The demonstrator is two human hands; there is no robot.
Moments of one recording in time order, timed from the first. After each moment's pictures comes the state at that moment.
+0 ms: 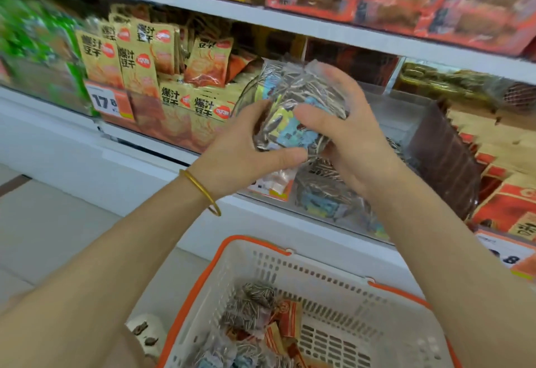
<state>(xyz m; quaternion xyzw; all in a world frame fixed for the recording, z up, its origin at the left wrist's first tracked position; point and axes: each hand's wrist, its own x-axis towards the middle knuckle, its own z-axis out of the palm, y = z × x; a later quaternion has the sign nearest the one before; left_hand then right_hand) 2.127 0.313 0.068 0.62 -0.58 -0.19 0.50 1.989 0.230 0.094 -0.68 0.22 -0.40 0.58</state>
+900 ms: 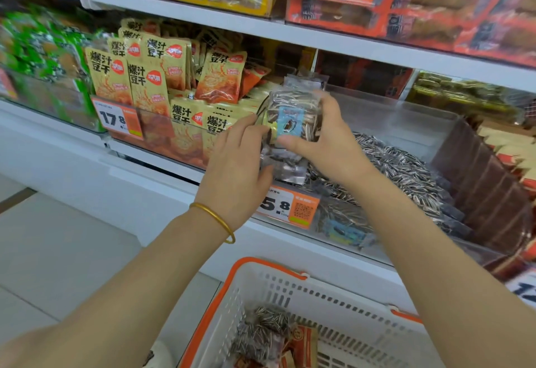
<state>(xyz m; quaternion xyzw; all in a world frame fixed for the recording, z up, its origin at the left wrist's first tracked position) 2.164 0.292 0.037 0.71 -0.59 0.12 0.36 2.049 0.183 0.072 -0.83 0.31 -0.32 0.34</state>
